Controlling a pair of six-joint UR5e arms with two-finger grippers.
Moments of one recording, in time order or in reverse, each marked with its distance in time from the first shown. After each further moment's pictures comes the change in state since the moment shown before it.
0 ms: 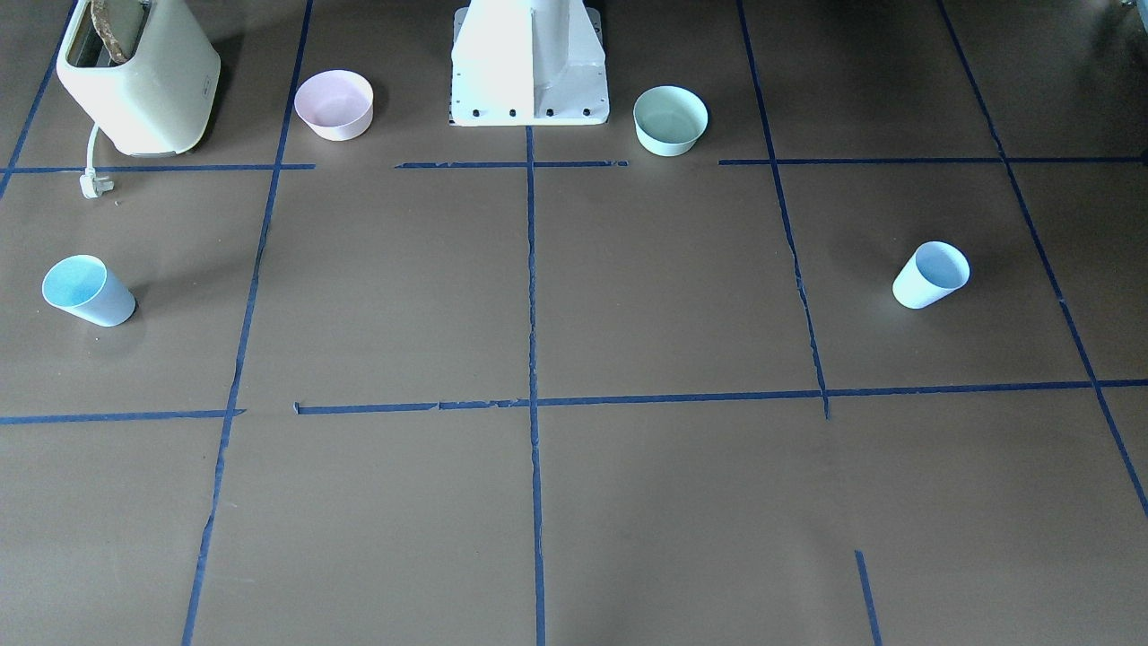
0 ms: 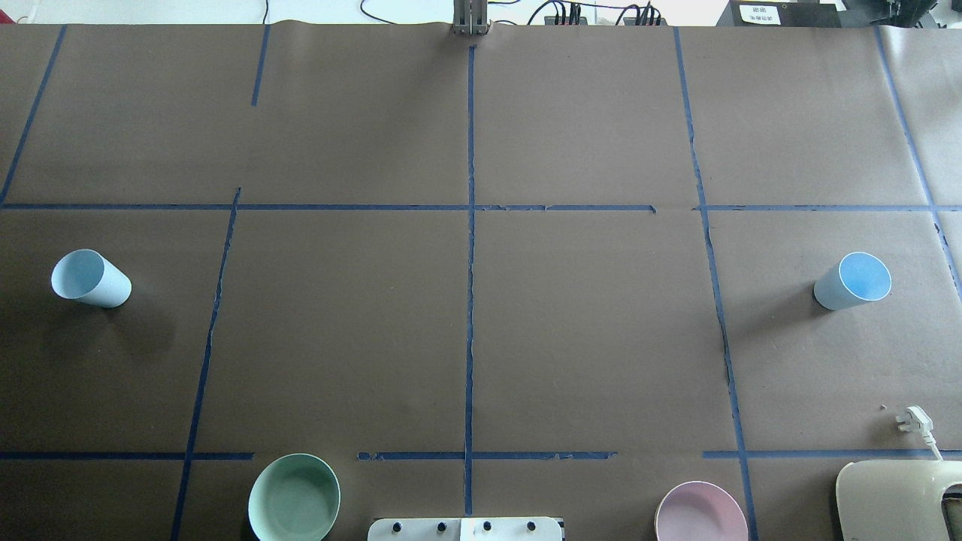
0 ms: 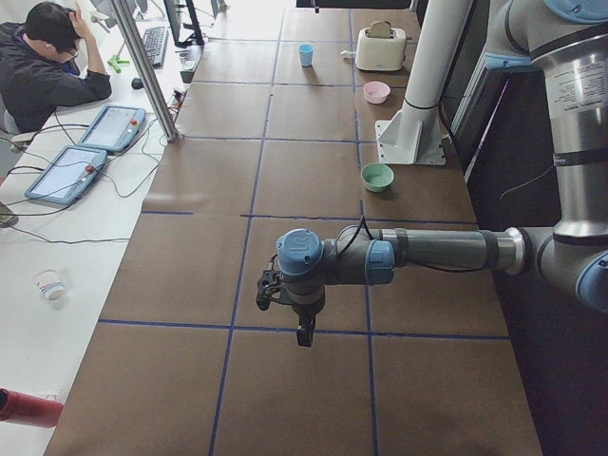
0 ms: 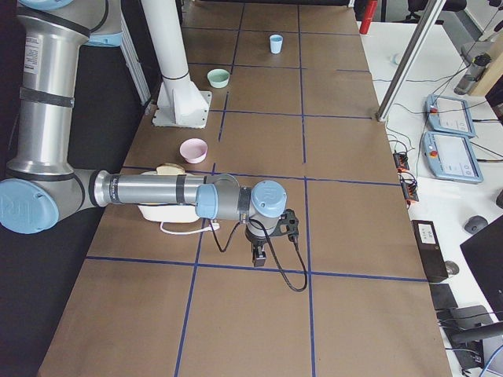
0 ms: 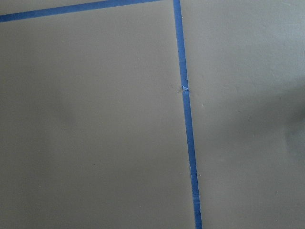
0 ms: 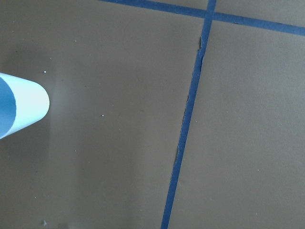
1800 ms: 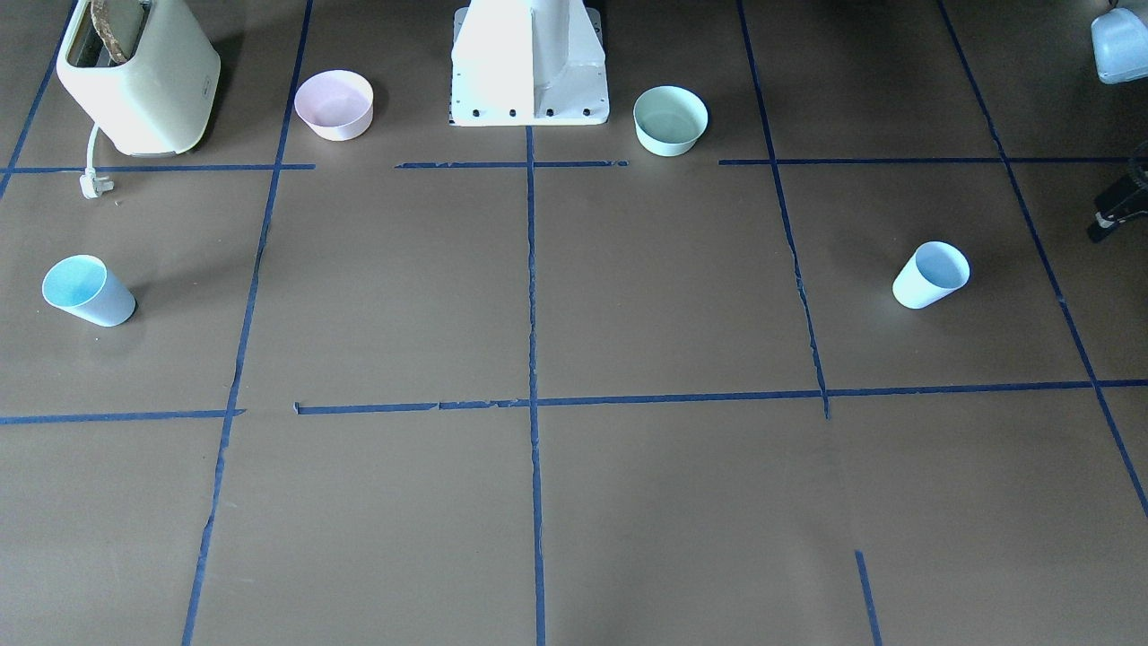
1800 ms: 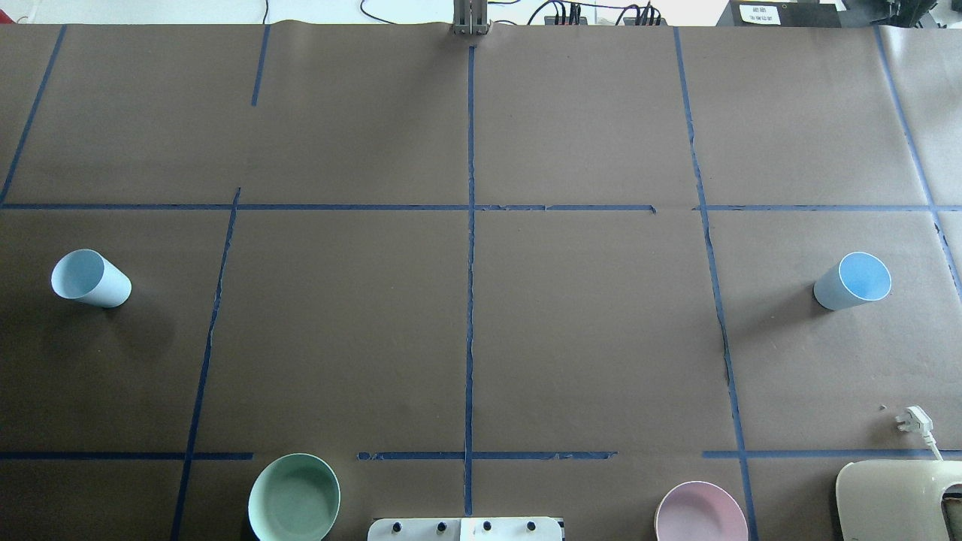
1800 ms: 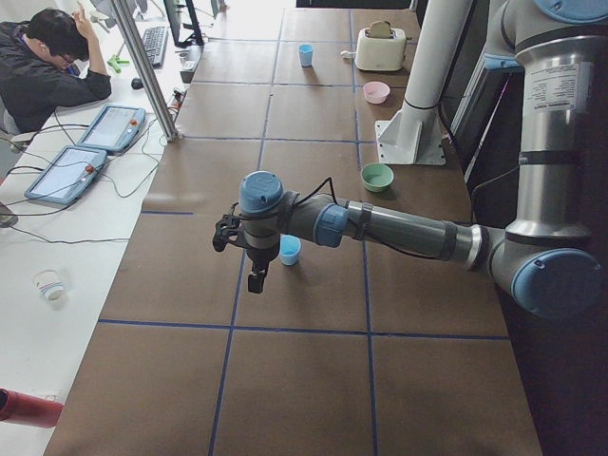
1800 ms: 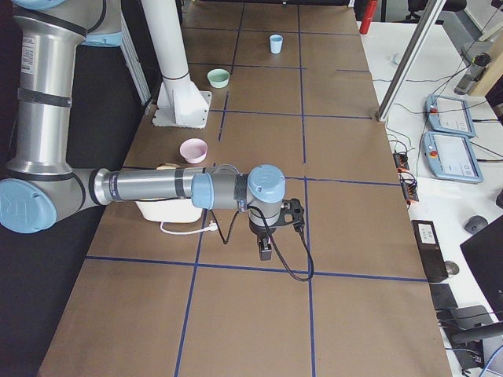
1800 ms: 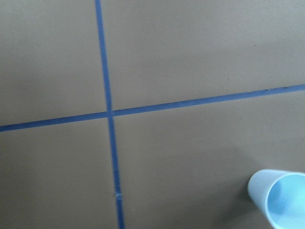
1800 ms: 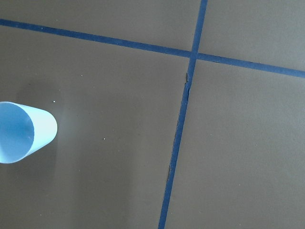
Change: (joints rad) left arm 0.217 -0.178 -0.002 -0.253 0.046 -0.489; right arm 0.058 0.009 0.067 0.002 -0.030 0.032
